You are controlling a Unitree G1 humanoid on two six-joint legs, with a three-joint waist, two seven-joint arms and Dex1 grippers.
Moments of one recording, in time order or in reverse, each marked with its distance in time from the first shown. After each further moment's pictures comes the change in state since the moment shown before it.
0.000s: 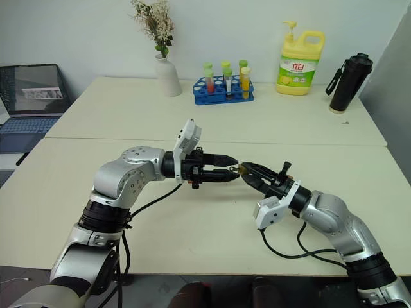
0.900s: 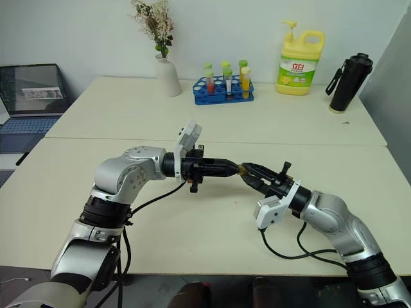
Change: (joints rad) left arm -0.031 -0.002 0.004 0.050 -0.049 0.074 -0.012; right arm 0.001 0.000 0.000 0.000 0.030 0.006 0.026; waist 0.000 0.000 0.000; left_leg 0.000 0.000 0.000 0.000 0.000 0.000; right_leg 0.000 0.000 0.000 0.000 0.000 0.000
